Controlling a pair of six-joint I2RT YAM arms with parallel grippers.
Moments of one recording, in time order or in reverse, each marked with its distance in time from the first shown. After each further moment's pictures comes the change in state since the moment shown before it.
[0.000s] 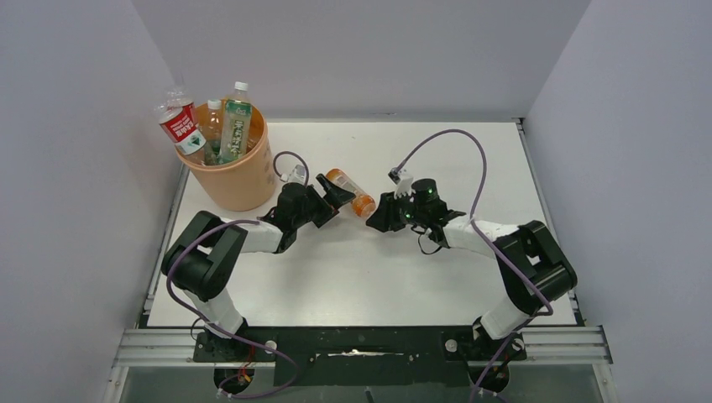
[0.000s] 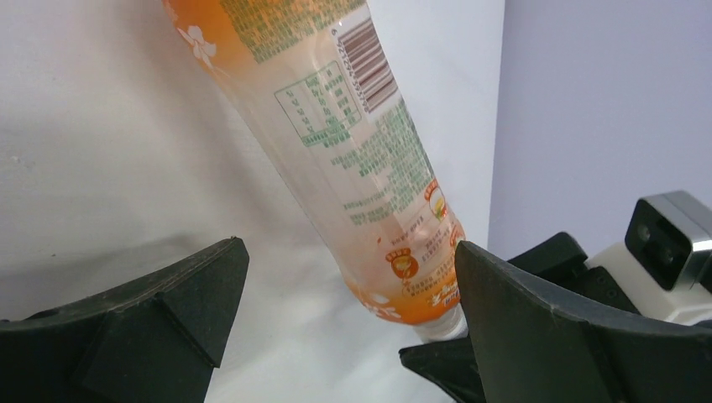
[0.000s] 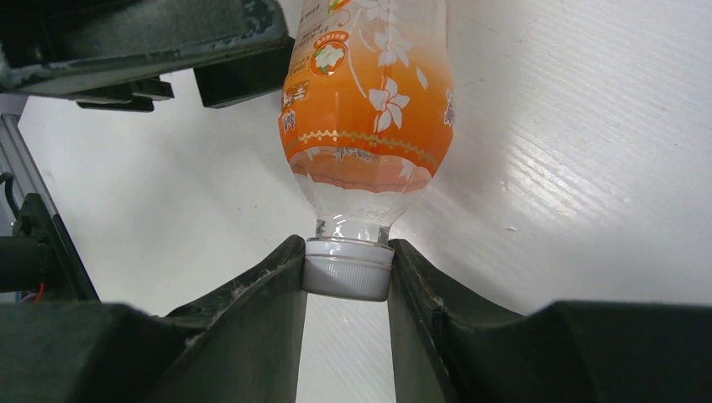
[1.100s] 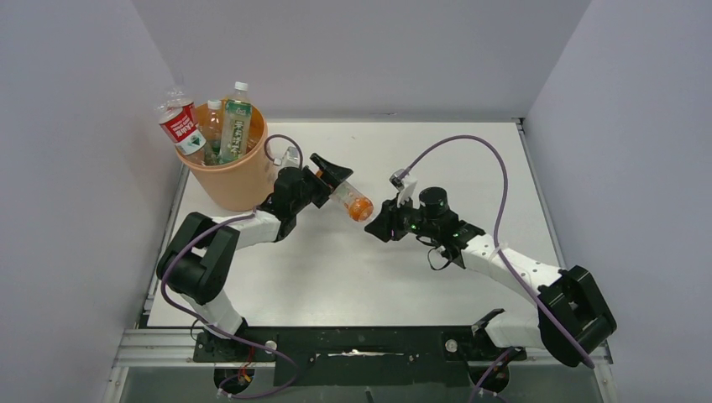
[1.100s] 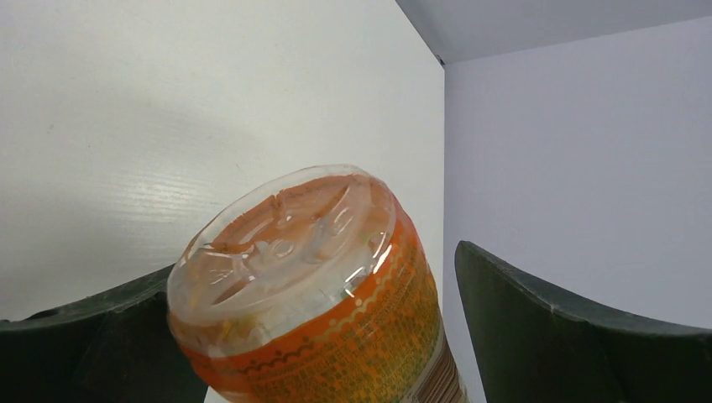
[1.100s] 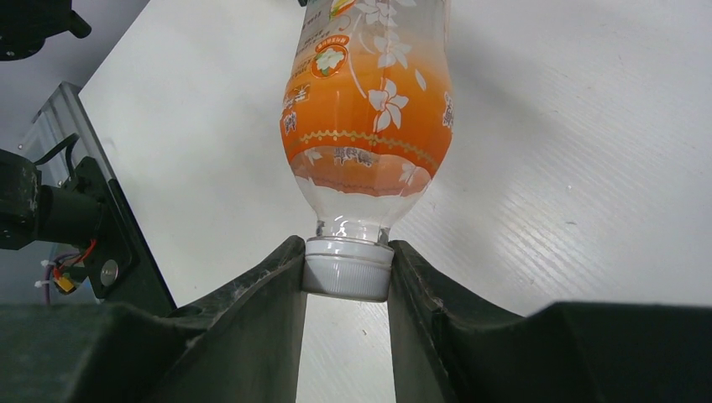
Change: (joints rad) left arm 0.027 -0.032 0.112 -0.021 -0.070 -0.056; right arm 0.104 -0.340 -0.077 -0.115 0.046 -0.037
